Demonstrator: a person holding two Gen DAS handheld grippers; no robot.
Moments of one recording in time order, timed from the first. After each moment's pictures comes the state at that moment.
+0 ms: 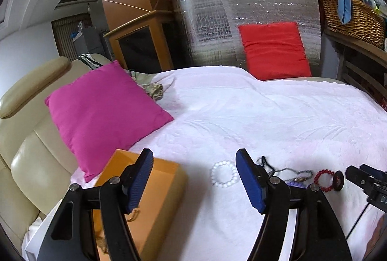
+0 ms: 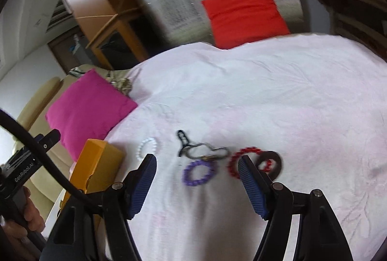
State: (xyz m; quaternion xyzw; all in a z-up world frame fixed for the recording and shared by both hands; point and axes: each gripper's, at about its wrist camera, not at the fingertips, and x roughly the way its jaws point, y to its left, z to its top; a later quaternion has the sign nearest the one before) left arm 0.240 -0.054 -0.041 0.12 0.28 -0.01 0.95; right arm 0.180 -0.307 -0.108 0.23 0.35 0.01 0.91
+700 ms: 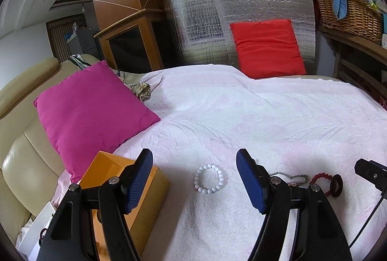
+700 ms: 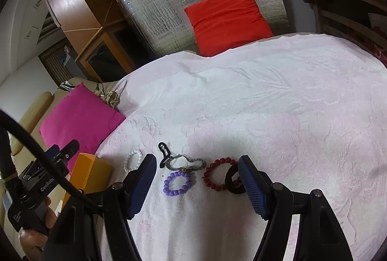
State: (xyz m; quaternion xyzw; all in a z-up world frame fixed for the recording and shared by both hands) left arm 0.251 -0.079 -0.060 0.12 0.28 -0.03 0.95; right arm 0.177 -0.330 -0.106 0.25 0.33 -0.01 0.91
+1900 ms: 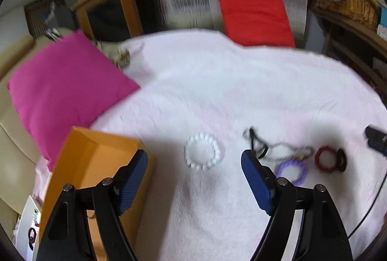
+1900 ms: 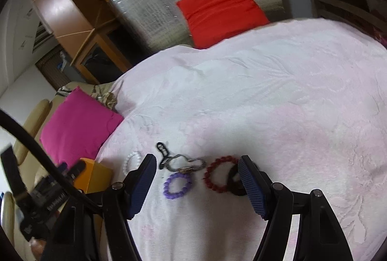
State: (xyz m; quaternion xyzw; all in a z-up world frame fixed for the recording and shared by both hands) left arm 0.289 -0.057 -0.110 0.11 0.38 -0.08 0.91; right arm 0.192 -0.354 -0.127 0.30 0.36 -0.02 0.88
